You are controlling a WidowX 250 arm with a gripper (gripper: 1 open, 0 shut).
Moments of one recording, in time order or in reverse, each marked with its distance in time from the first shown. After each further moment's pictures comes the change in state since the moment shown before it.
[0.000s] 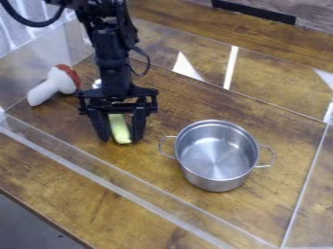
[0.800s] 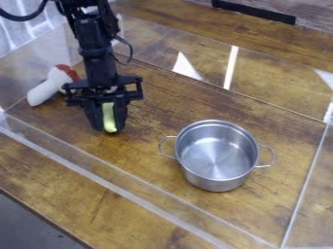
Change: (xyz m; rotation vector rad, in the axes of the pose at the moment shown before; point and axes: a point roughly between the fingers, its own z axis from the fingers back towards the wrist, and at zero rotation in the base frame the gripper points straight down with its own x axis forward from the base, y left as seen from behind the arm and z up) arm 0.013 0.021 0.010 -0.039 0.023 0.037
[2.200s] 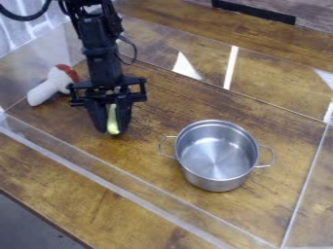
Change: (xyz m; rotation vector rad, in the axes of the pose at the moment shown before) arm -0.008 -0.009 0.003 -0.007 0.050 -0.110
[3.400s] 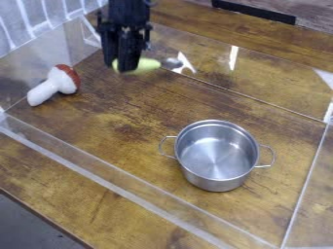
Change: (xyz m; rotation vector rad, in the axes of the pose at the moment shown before) arm 0.042 -0.012 0.076 0.188 0.040 -0.653
